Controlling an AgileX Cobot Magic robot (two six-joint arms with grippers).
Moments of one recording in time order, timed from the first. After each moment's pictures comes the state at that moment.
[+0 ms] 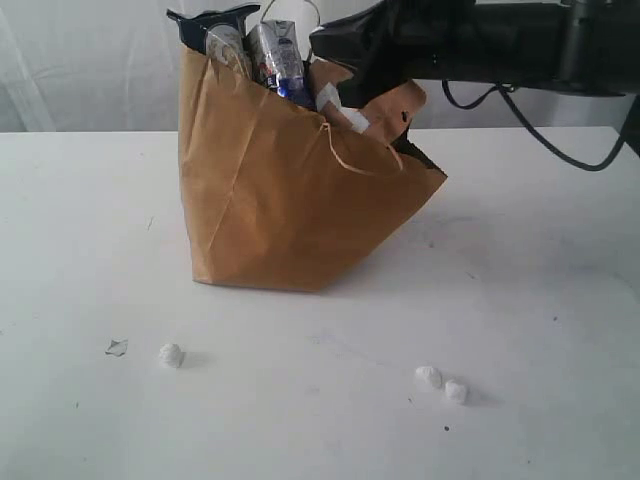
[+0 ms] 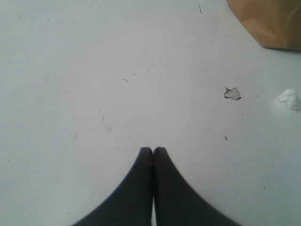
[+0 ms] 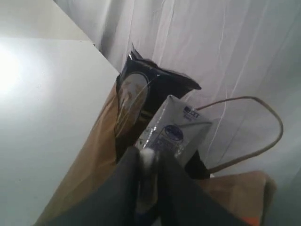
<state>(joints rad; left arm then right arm) 0.02 0.00 0.02 -0.13 0.53 0.10 0.24 1.81 -1.36 1.72 0.76 -2.12</state>
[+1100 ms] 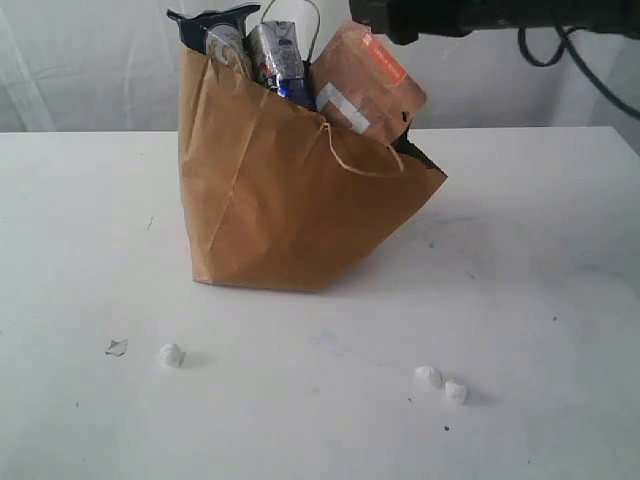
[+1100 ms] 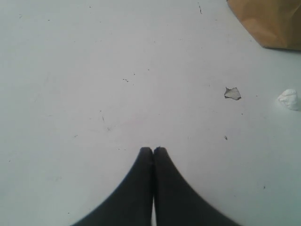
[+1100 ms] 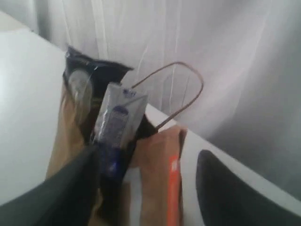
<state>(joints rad) 0.02 0.00 0.02 -0.13 0.53 0.11 0.25 1.60 -1.36 1.22 0.50 -1.35</state>
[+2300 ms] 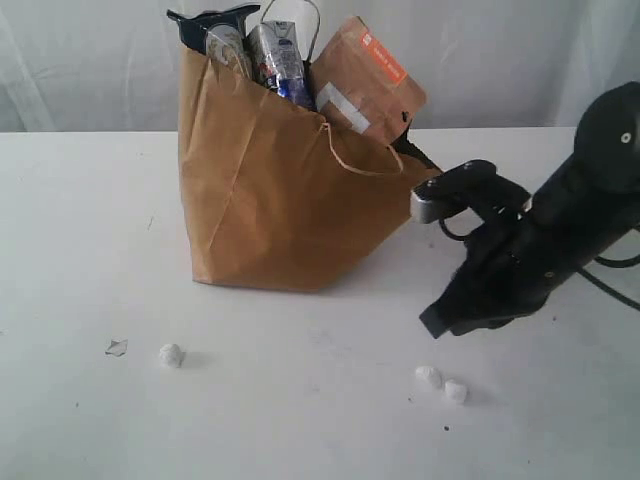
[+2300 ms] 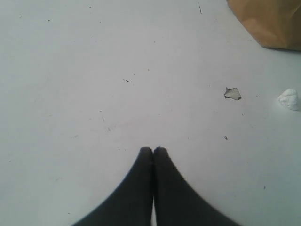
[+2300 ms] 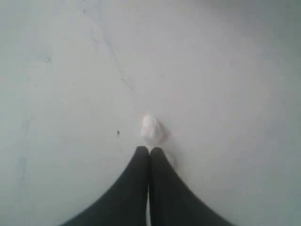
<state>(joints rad) 0.02 0.00 0.02 -0.13 0.53 0.11 0.34 1.54 -0.93 0.33 0.77 -0.52</state>
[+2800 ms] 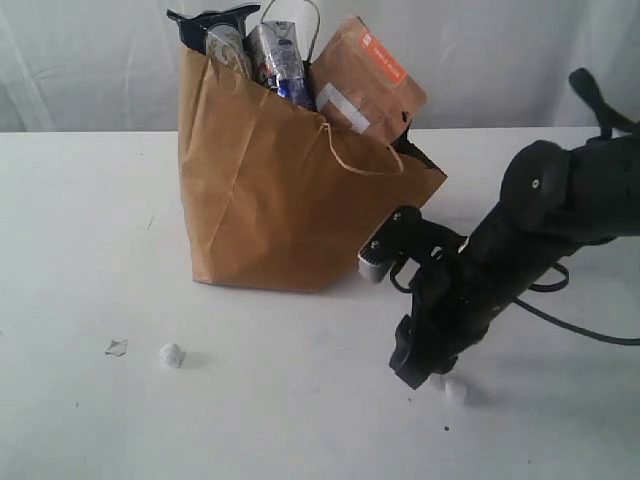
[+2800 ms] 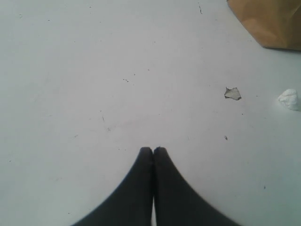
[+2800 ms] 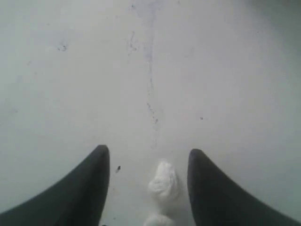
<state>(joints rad) 0.02 0.00 0.02 -0.13 0.53 0.11 0.41 1.73 -0.93 0.44 0.64 -0.91</state>
